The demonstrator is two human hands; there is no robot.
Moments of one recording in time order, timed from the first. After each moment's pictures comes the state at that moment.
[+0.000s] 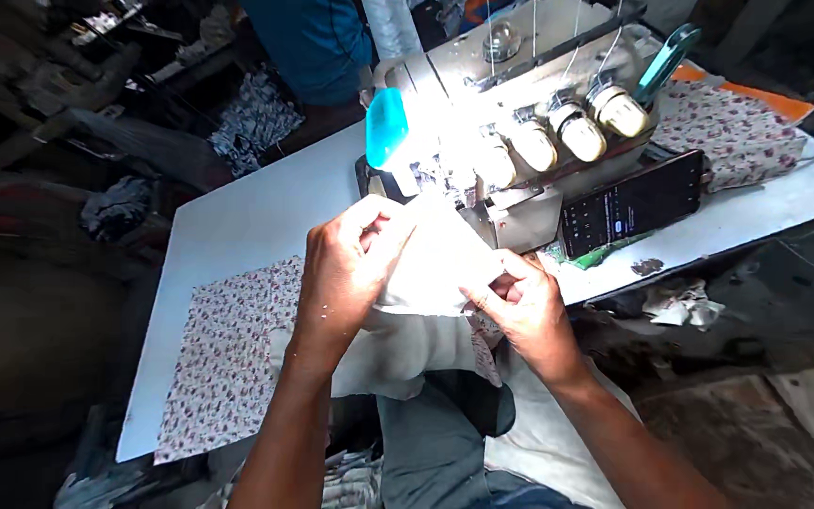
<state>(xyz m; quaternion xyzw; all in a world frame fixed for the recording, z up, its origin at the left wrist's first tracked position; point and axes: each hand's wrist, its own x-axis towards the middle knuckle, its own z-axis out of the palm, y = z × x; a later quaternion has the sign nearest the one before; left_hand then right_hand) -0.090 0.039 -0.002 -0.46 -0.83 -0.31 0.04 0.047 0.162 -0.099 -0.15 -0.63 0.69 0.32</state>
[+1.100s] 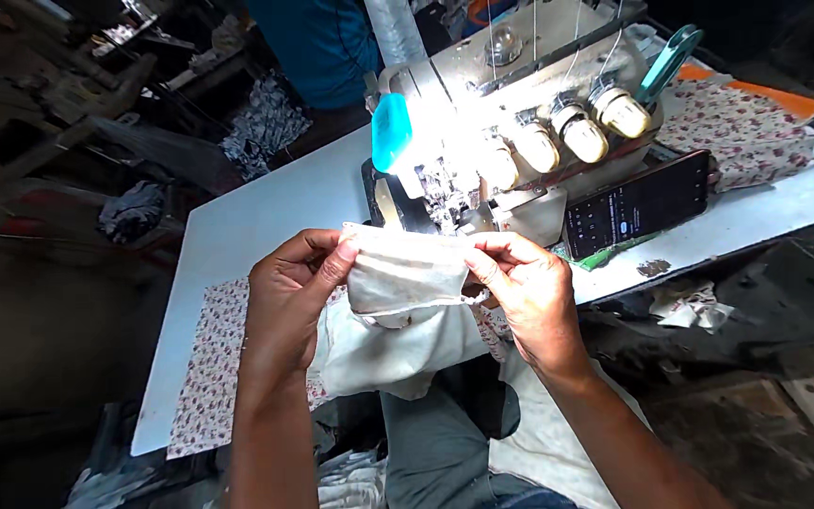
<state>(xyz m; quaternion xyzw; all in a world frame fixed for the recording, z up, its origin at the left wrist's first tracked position) -0.095 -0.005 -0.002 -0.34 -0.75 -0.57 -0.08 0.034 0.160 -0.081 -0.13 -0.58 0.71 0.39</state>
